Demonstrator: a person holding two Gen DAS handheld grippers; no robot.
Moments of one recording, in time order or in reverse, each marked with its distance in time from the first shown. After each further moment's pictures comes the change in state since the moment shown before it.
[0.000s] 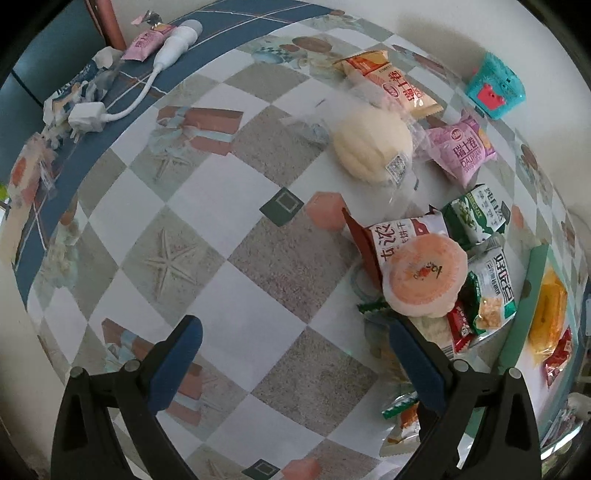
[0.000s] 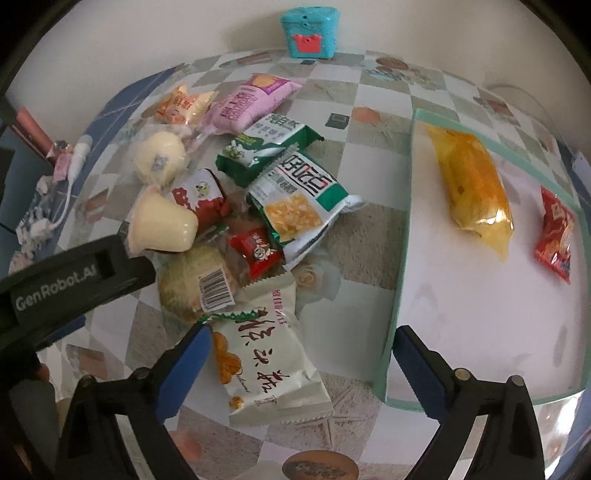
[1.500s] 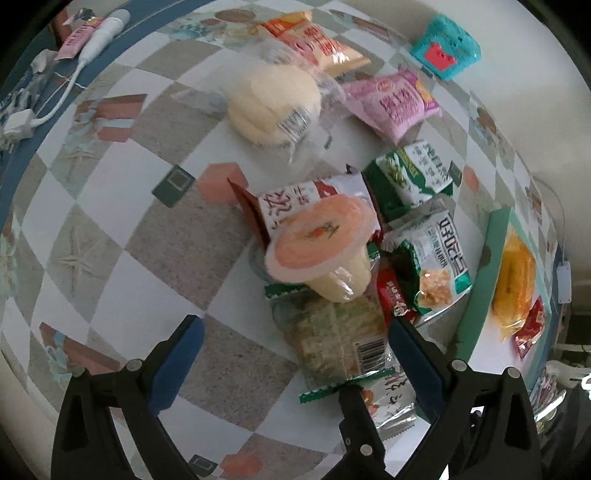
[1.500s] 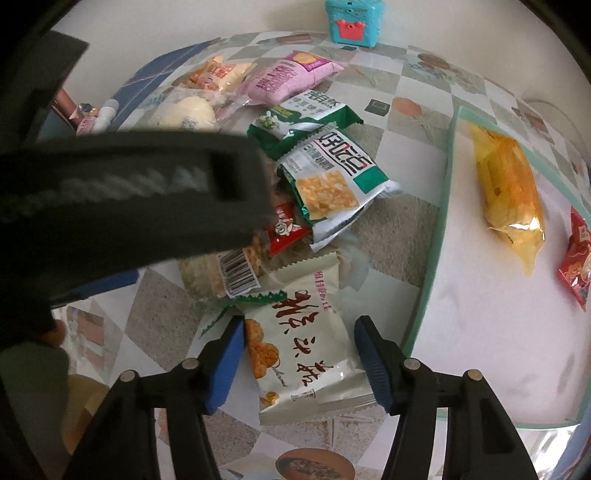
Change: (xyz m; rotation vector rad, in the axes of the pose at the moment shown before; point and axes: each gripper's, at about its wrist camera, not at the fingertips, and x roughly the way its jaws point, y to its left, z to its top) left arm 0.009 -0.036 0.000 0.089 0.106 -0.172; right arm -0.001 0.001 -0.008 -0.109 0.056 0.070
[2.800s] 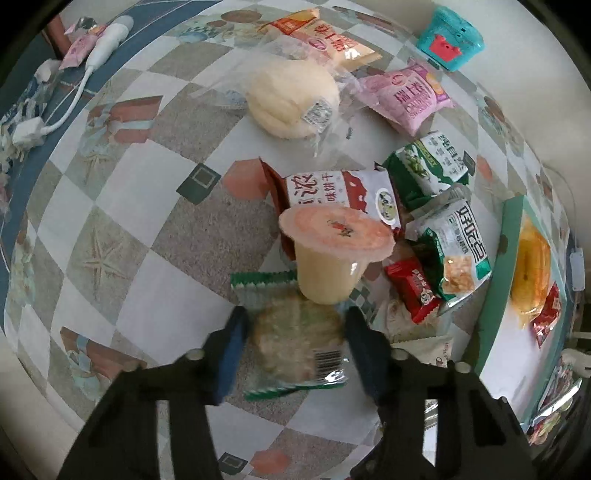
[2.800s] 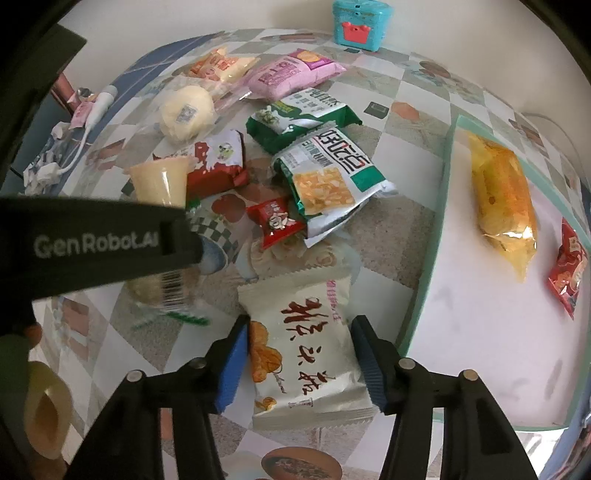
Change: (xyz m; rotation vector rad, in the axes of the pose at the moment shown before) left arm 0.007 0.013 -0.007 0.048 0.006 0.059; right arm 0.022 0.019 0.000 -0.039 -0.001 -0.059
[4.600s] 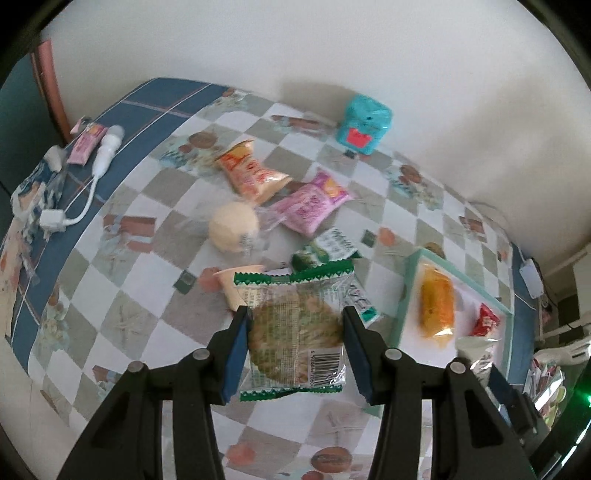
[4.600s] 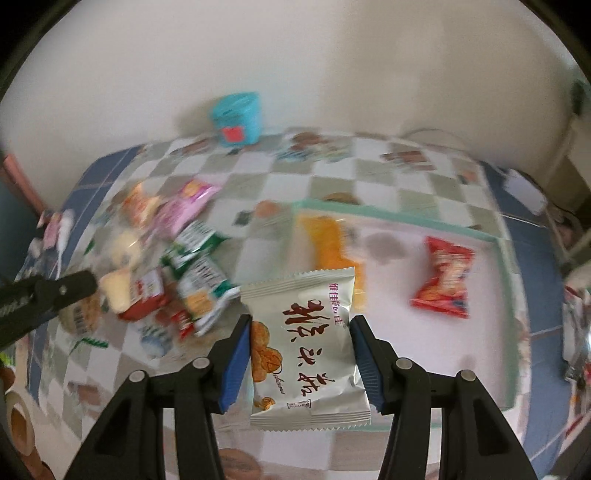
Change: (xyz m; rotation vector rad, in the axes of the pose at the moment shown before) left arm -0.124 -0.052 -0.004 0.104 -0.310 -0.107; right arm -0.117 -0.113 0.008 0.302 -0.249 -0.156
